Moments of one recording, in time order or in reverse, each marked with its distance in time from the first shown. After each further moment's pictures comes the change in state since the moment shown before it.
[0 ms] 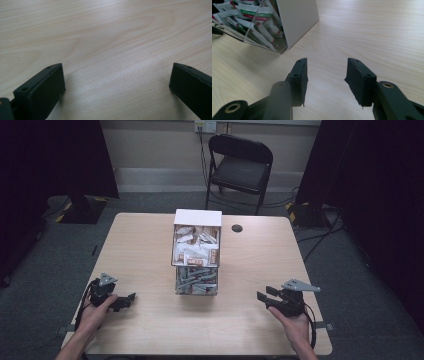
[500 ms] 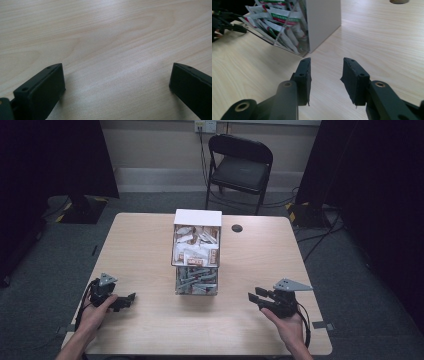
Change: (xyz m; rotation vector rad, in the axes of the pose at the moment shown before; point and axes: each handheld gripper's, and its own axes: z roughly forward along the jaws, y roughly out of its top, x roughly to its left) left arm 0.000 0.000 0.000 0.000 0.000 0.000; right arm 0.024 0.011 0.004 0.000 0.097 -0.051
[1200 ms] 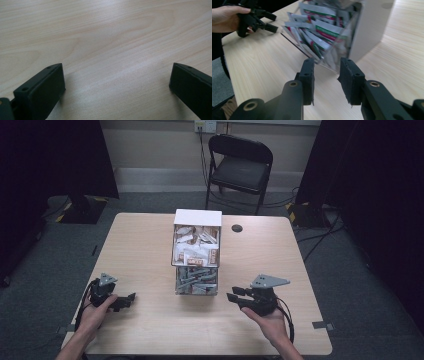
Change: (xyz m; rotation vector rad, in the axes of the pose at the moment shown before) left arm 0.000 0.000 0.000 0.000 0.001 -0.001; right arm 0.046 0.030 0.028 0.022 0.148 -0.114
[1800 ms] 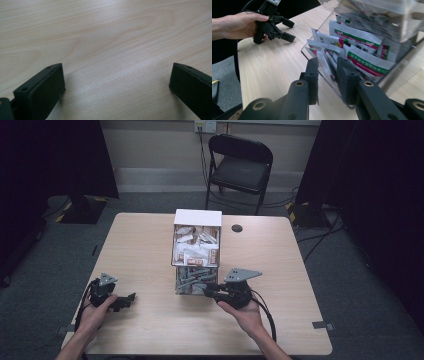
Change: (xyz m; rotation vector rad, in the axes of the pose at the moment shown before) left arm 0.000 0.000 0.000 0.000 0.000 0.000; right arm 0.024 0.028 0.052 -0.014 0.112 -0.059
